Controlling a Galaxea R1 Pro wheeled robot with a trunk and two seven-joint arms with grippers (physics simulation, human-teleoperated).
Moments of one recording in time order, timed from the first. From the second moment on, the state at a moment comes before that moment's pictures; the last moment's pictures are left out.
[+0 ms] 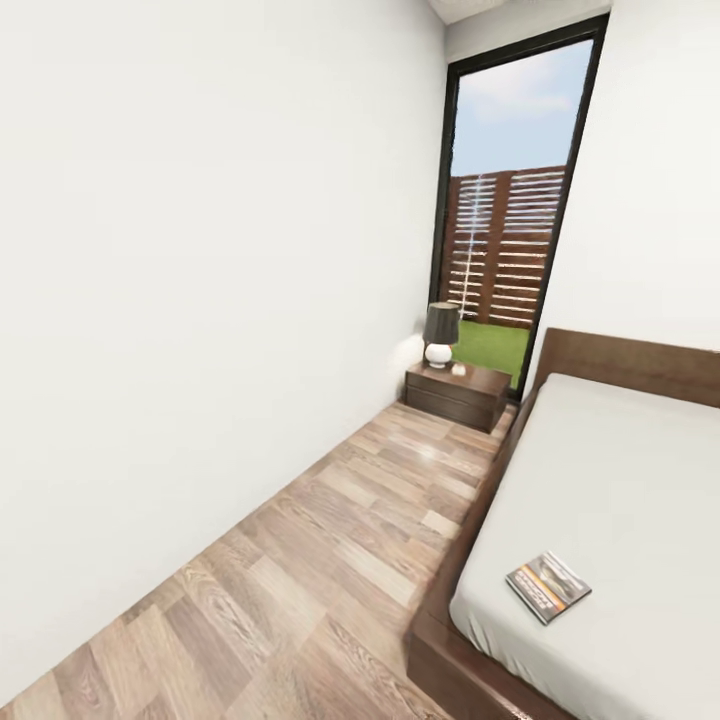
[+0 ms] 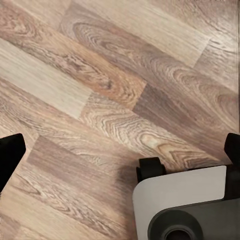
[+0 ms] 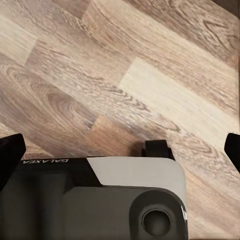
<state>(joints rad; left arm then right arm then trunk) -0.30 0.14 -0.37 -0.09 0.25 0.02 -0.11 -0.28 -0.02 -0.11 0.02 0.00 -0.05 0.10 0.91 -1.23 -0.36</state>
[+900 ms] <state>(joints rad) -0.30 0.14 -0.37 -0.09 0.25 0.02 -0.12 -0.28 -0.02 -0.11 0.02 0.00 -0.05 0.11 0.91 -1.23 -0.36</state>
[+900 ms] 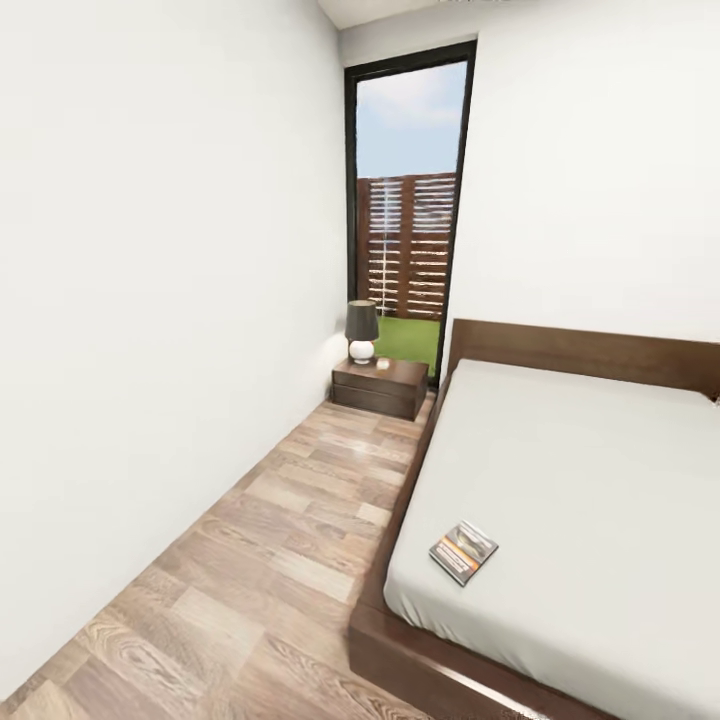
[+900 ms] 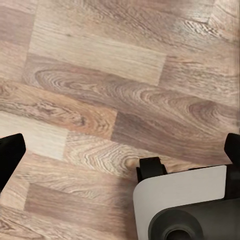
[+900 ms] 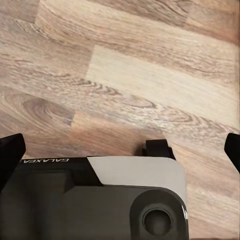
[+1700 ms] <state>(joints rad) -0.30 0.14 -0.37 -0.09 0.25 0.02 -0.12 -0.28 -0.02 -0.11 0.02 0.00 -0.05 0.11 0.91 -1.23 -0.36</state>
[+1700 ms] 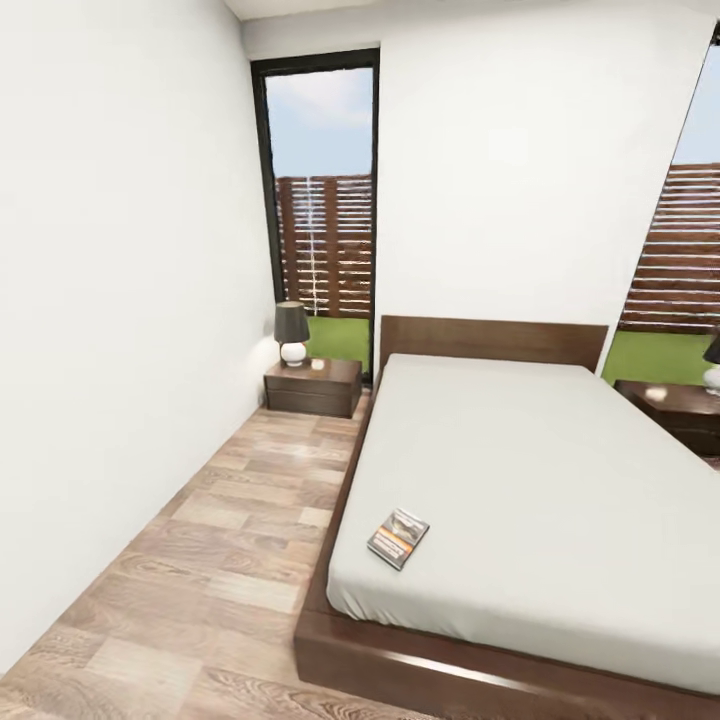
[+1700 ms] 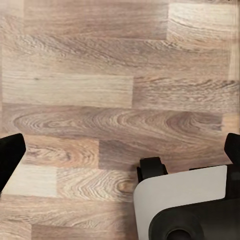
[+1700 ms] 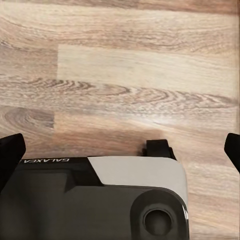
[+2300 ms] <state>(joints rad) -0.30 0.14 -0.37 -0.09 0.25 0.02 -0.12 -0.28 -0.02 -0.11 0.02 0.00 -0.05 0.11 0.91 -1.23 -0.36</state>
